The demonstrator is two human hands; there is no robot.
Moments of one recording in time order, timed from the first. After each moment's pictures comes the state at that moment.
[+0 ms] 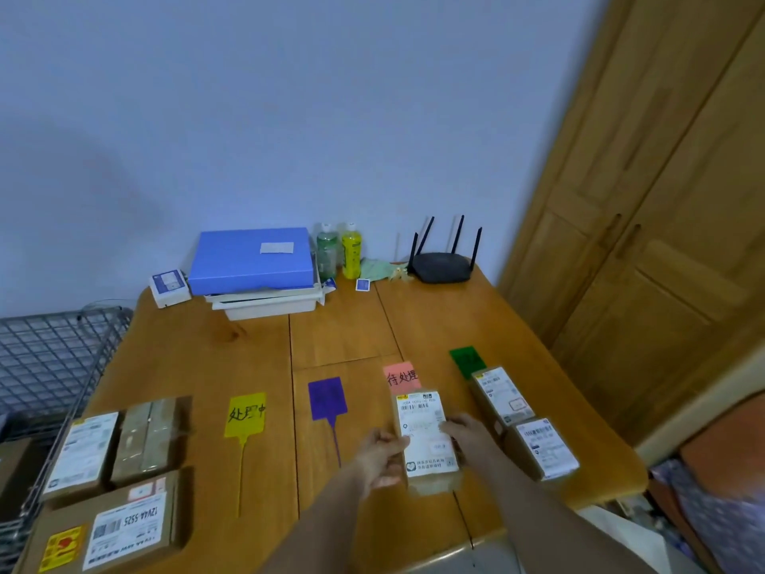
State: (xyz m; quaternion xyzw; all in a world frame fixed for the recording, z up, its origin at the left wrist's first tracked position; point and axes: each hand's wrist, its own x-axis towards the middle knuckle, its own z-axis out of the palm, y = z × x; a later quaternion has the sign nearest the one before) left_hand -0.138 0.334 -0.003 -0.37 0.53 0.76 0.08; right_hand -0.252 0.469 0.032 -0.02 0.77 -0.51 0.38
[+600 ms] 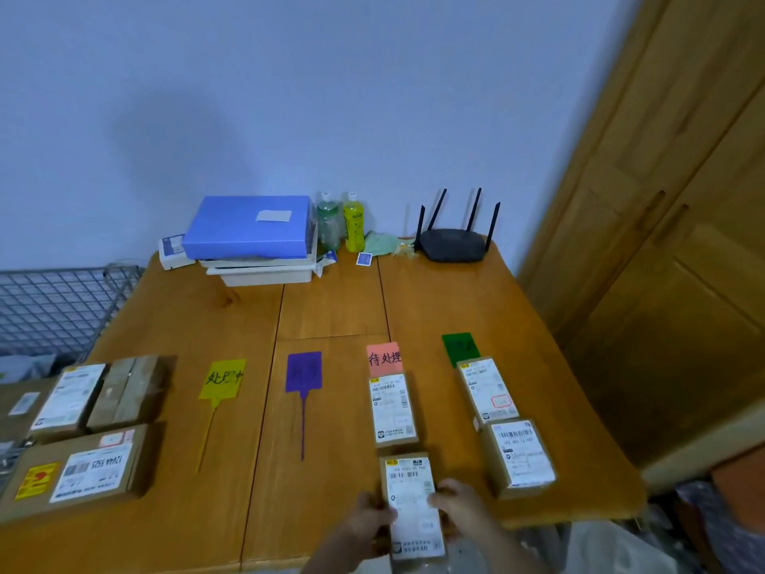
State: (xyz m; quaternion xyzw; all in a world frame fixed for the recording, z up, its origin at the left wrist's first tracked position) left_hand -0.149 0.455 -0.044 -0.48 0.41 0.77 0.10; right_hand -0.281 0.561 -0.057 -0.03 0.79 -0.35 0.50
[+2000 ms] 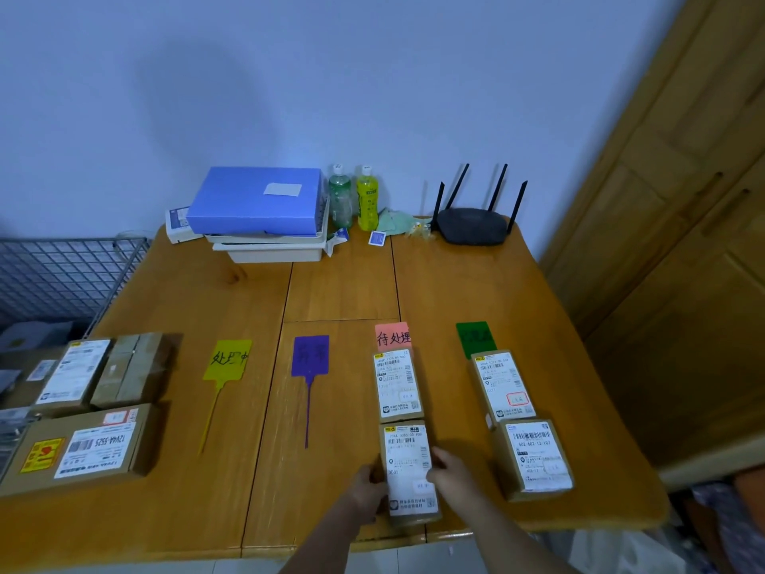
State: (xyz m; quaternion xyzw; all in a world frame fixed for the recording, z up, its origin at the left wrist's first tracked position) left_hand -0.172 0.423 -0.076 -0.51 0.53 0.66 0.14; right_hand -0.296 0.522 -0.072 -0.07 0.80 -0.34 0.50
